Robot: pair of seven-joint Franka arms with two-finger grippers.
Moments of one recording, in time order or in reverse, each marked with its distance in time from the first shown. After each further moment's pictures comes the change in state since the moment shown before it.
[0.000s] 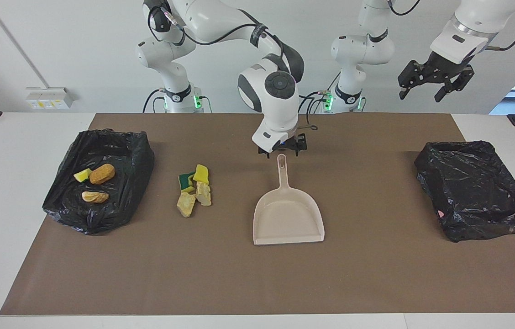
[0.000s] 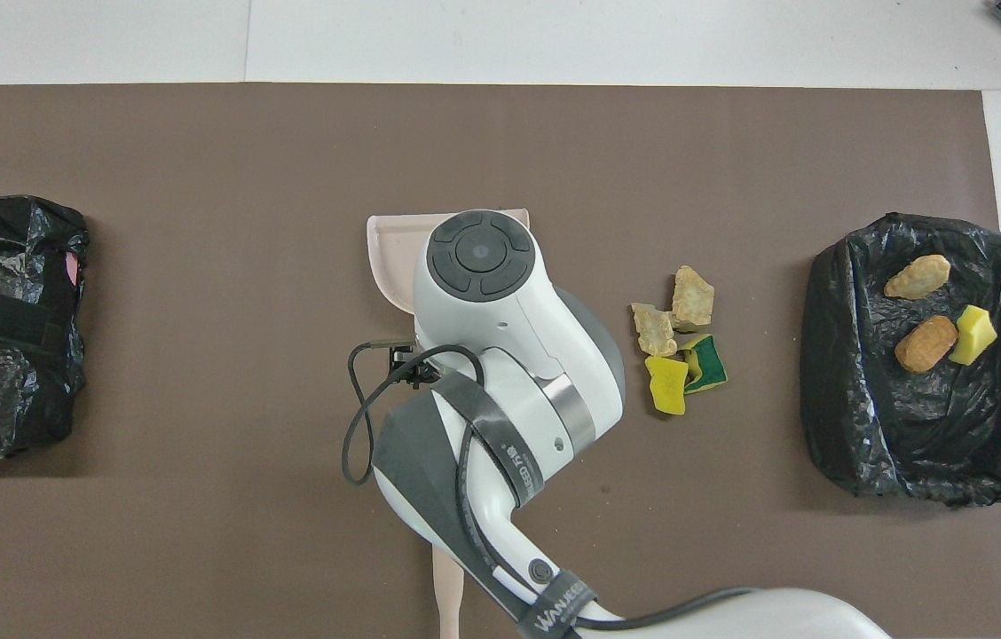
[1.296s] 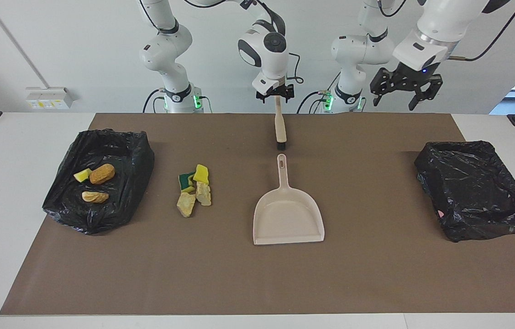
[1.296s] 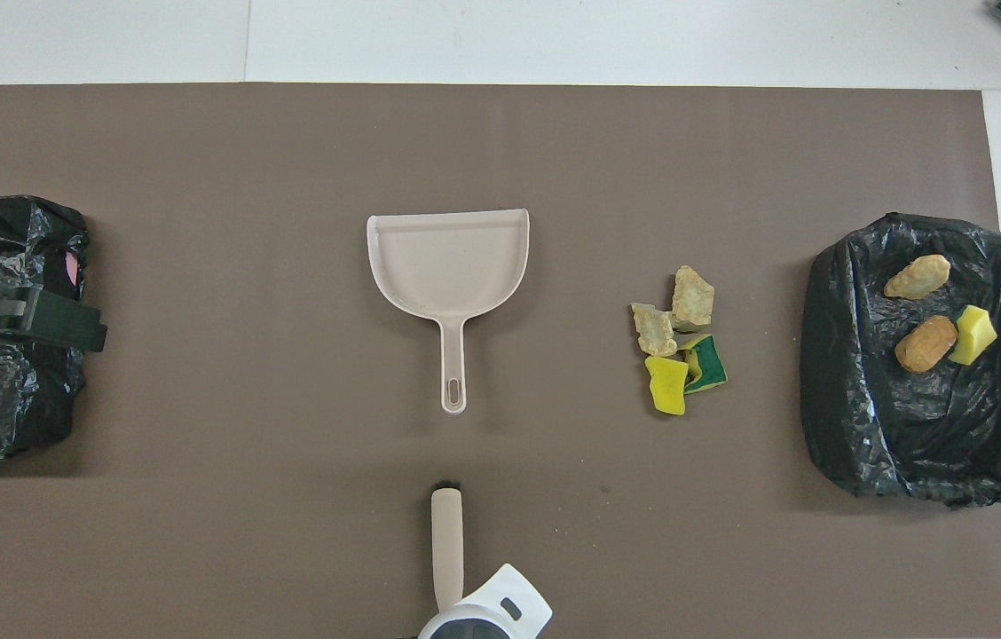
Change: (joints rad) left arm -0.002 -0.014 -0.173 -0.138 0.000 0.169 -0.091; right arm 0.390 -0.457 0.005 -0.876 0.193 0.438 0.286
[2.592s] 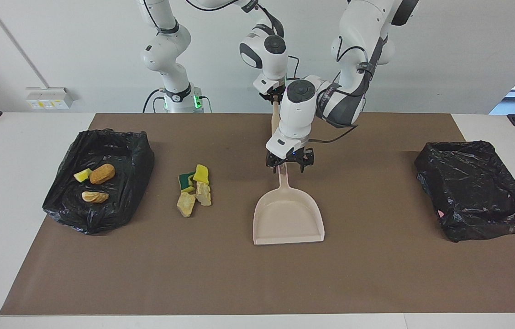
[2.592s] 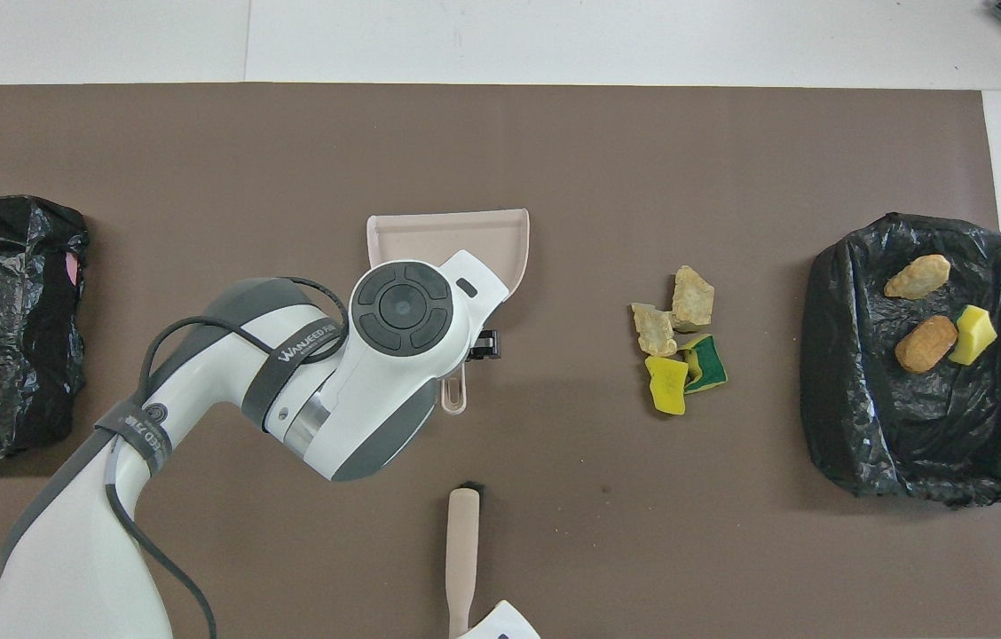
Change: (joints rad) left arm -0.046 0.332 -0.351 -0.283 0.195 0.634 -0.640; right arm 0.074 0.017 -0.002 -0.066 0.012 0.095 0.045
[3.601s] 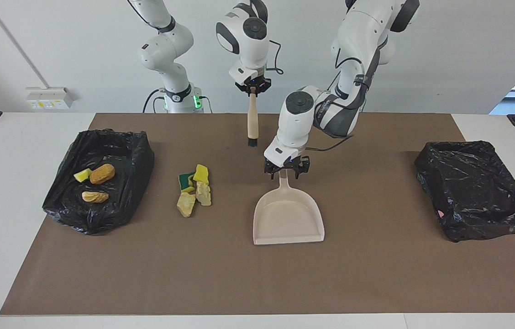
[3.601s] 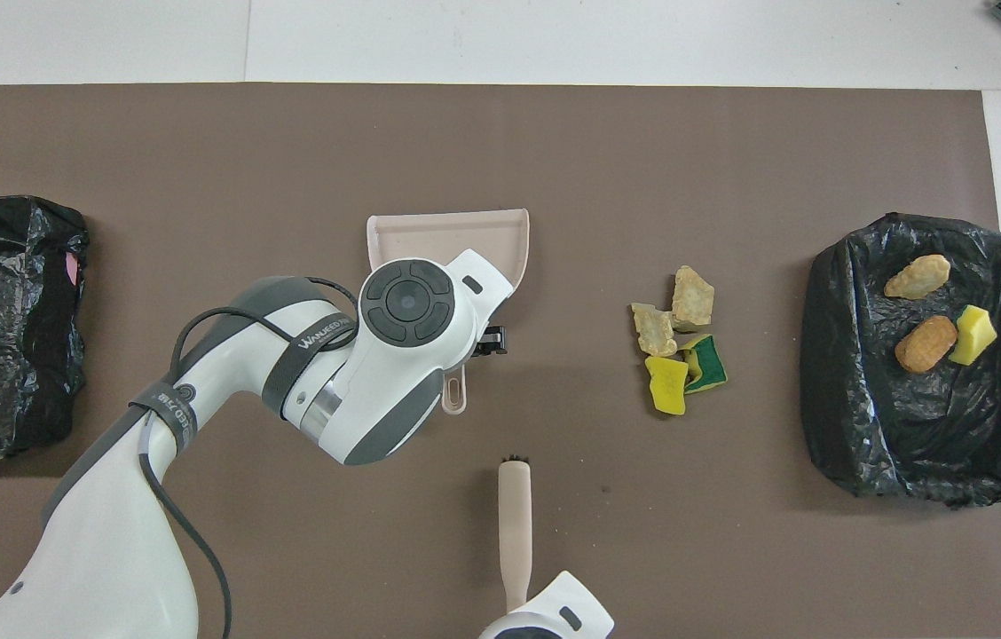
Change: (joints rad) left arm -0.002 0.060 -0.001 0.000 0.000 0.056 -0.001; right arm -0.264 -0.283 -0.018 0.024 -0.155 -0.464 -0.140
